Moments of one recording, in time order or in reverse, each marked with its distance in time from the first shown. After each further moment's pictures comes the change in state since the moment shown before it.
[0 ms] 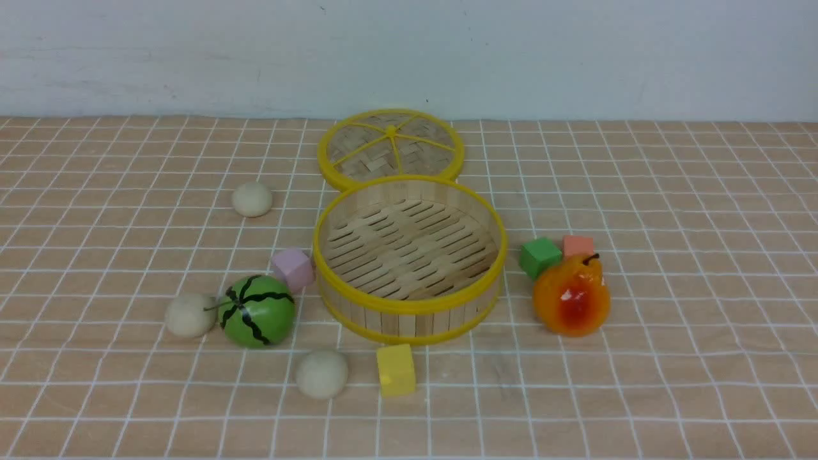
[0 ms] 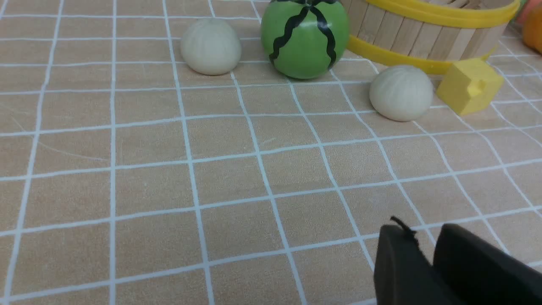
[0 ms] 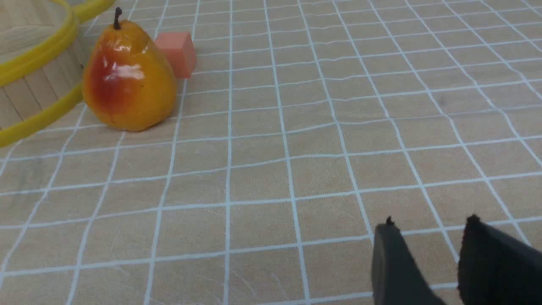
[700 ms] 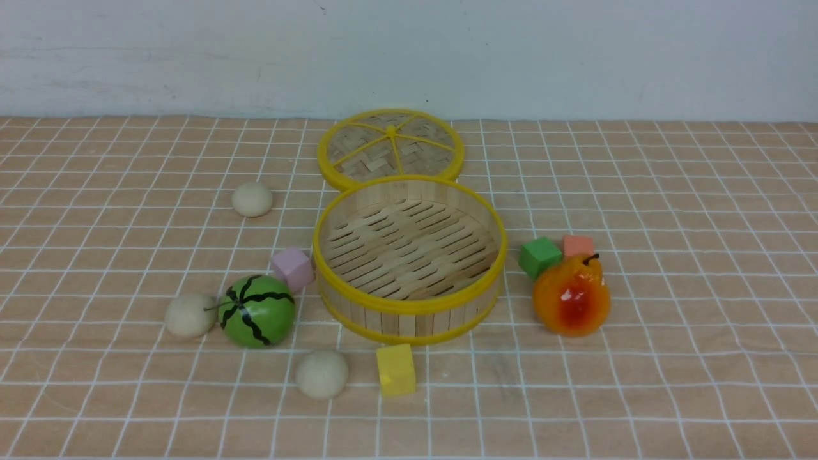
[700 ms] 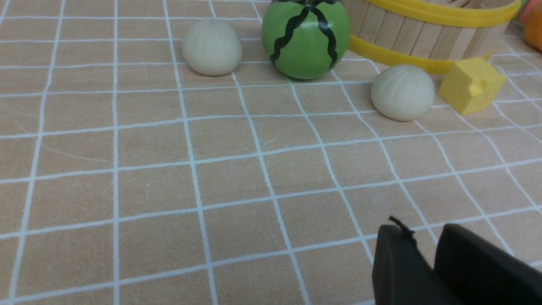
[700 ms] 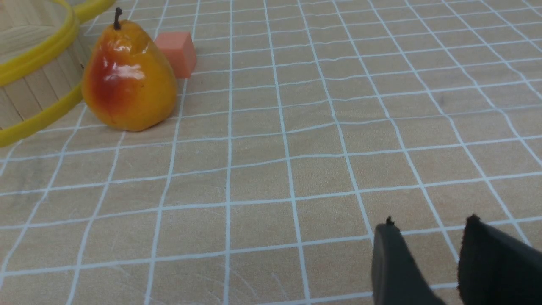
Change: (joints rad) right arm 0.000 0.000 0.000 0.000 0.000 0.000; left arm 0.000 0.000 0.000 0.012 0.000 0.000
